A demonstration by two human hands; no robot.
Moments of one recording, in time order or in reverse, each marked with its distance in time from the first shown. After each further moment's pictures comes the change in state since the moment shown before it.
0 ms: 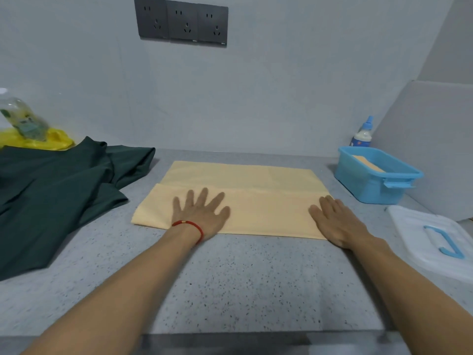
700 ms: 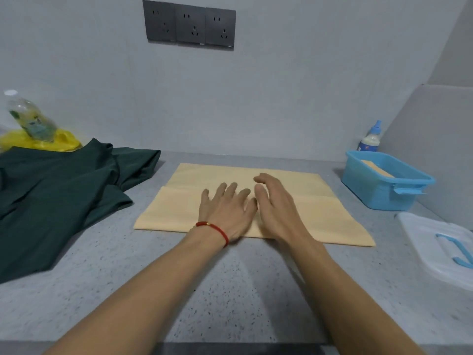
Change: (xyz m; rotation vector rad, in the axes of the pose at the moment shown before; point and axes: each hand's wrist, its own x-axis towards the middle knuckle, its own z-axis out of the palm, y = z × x) left_hand -0.016 0.048 -0.016 -0.045 0.312 0.167; right_hand -0.036 -0.155 0.005 0.624 0.382 -0.490
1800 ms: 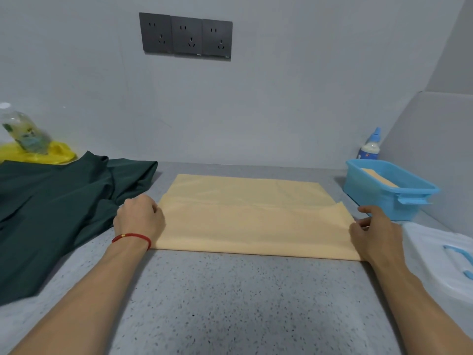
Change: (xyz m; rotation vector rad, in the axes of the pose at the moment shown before) left_hand 0.004 -0.148 -0.016 -0.091 0.312 -0.558; right_hand -0.024 0.131 -0.114 -0.302 0.334 0.494
